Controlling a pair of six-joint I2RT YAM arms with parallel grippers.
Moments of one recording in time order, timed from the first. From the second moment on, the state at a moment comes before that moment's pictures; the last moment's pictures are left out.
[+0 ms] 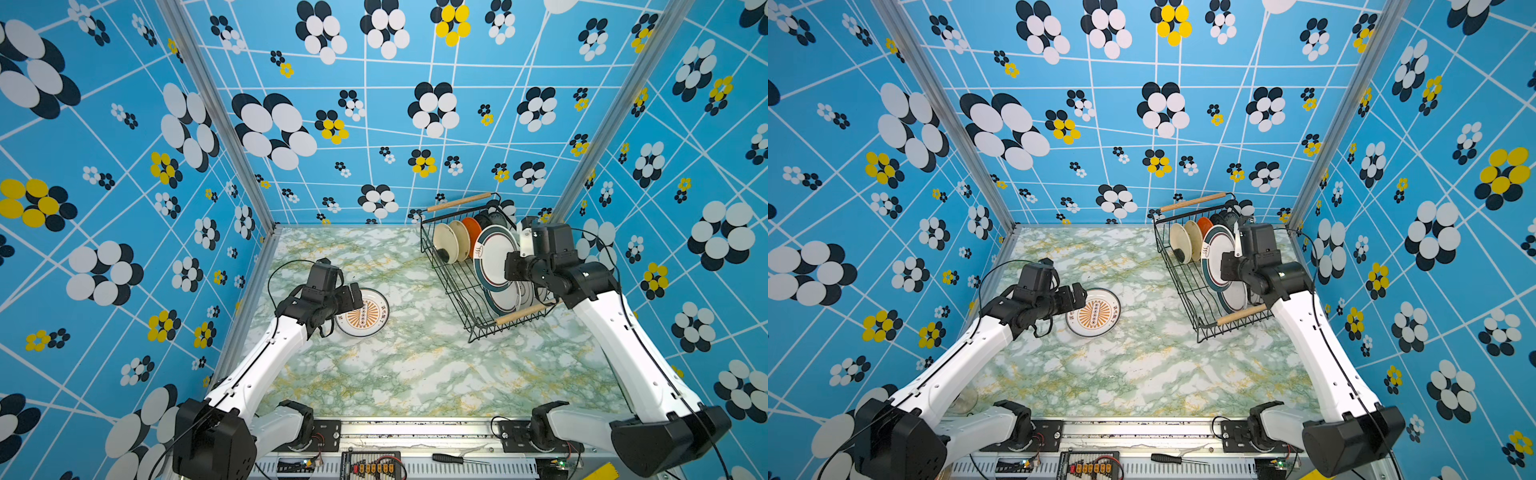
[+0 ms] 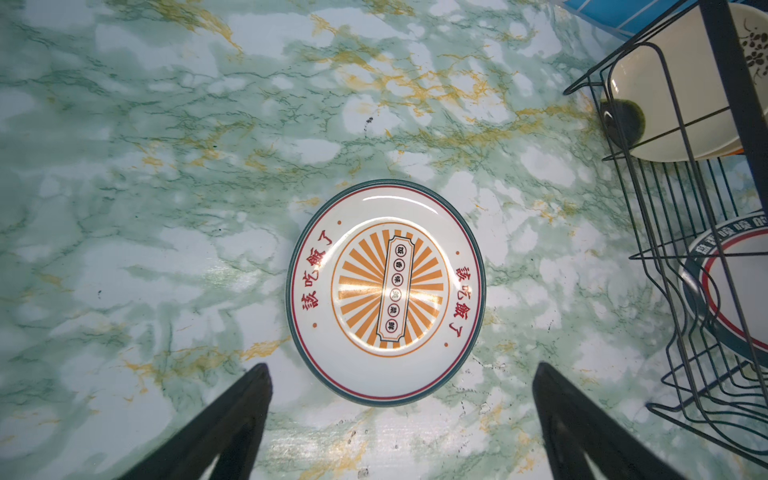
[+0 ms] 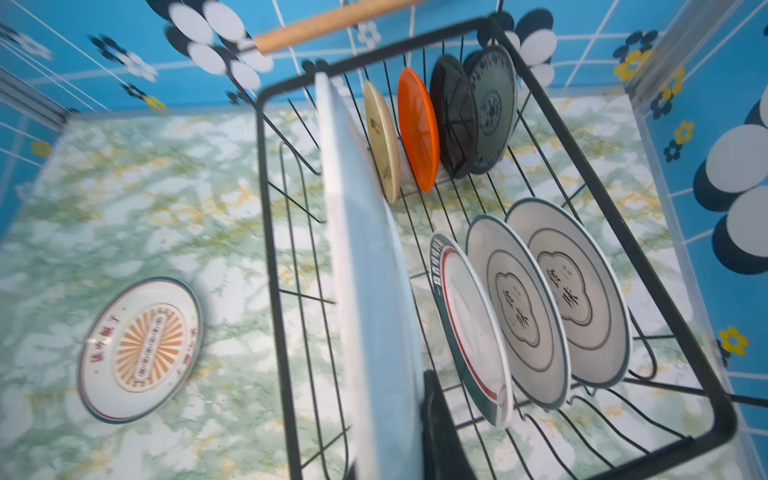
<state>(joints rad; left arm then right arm) -0.30 1.17 0.91 -0.58 0.03 -0.51 0.26 1.21 1.36 -0.81 0.07 0.23</state>
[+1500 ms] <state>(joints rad) -0.30 1.35 0.92 -0.07 0.61 -0.78 0.45 1.51 1.06 0.01 -0.66 0.99</state>
